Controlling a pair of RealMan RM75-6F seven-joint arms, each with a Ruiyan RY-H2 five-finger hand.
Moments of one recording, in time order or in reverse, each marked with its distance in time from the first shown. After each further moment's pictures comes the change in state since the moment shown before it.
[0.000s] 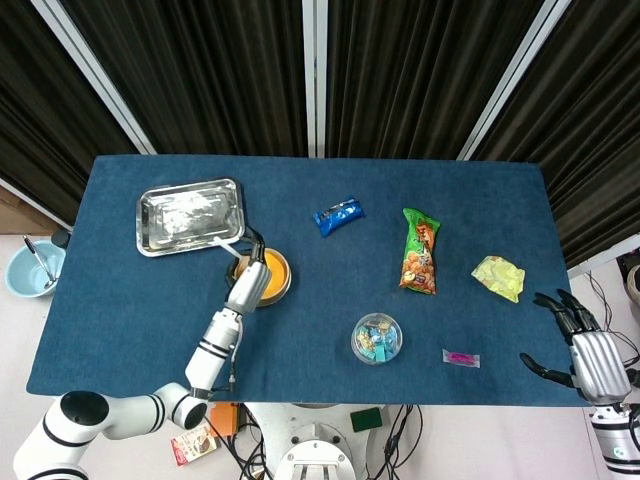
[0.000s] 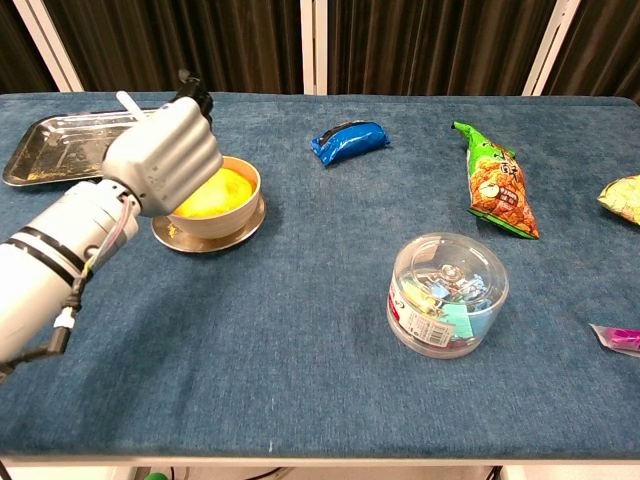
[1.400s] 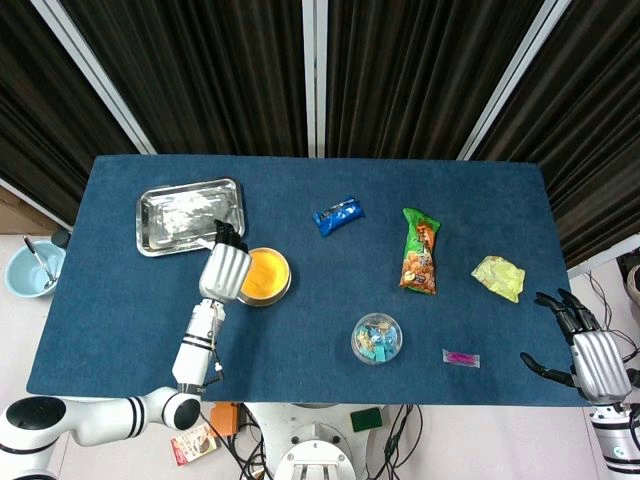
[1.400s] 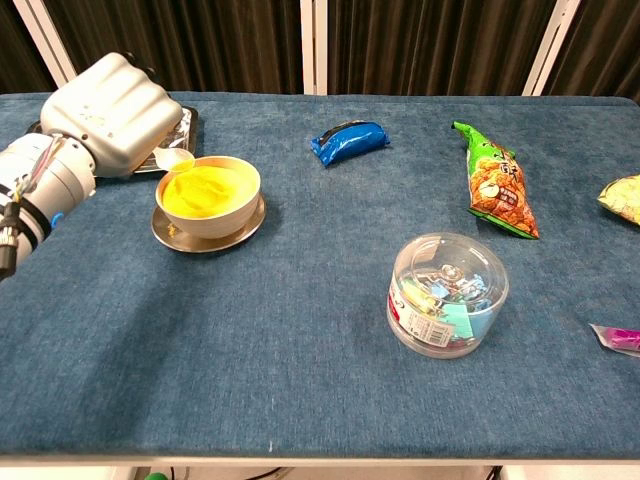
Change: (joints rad) left arm 0.080 0.150 -0.182 -0.332 -0.121 -0.066 -0.342; right arm 0.001 -0.003 0.003 0.003 0.001 -0.001 0.006
